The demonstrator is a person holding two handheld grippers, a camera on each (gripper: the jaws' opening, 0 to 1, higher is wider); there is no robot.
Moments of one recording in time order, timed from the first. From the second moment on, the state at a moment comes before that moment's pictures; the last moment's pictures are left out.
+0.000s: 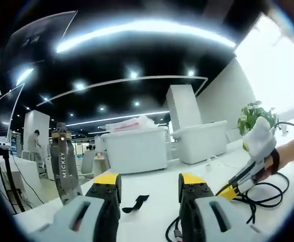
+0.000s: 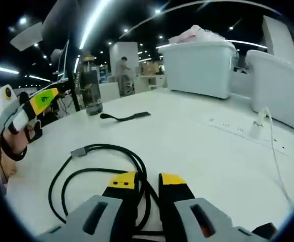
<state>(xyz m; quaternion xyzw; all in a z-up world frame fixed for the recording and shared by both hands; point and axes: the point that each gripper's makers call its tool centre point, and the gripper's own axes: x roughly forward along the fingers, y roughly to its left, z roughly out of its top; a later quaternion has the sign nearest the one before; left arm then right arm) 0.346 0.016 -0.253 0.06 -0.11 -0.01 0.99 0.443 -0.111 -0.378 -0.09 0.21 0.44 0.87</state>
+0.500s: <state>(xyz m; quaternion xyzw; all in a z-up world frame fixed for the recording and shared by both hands) 0.346 0.001 -0.264 0.07 -0.10 -0.03 0.99 0.446 -0.128 -0.338 -0.09 0.13 0.42 0.89</state>
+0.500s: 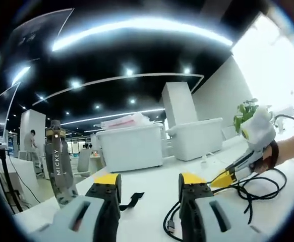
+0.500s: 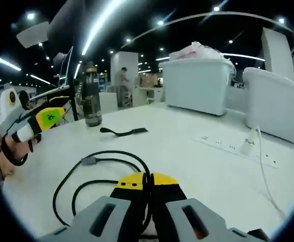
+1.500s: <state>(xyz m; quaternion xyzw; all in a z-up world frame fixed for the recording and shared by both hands) 0.326 -0.111 -0.263 0.27 -0.15 -0.21 0.93 0.331 -0.178 -0.250 -0.20 -0.13 0.41 0.88</state>
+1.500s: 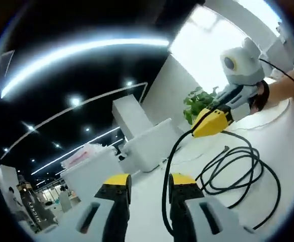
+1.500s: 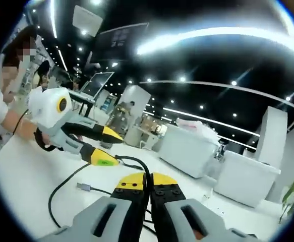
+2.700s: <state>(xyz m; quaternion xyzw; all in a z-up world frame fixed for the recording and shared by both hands) 0.312 -0.092 -0.236 0.33 -0.18 -0.16 0.91 0.333 -0.178 -0.374 -0.07 0.18 0.50 0.85</state>
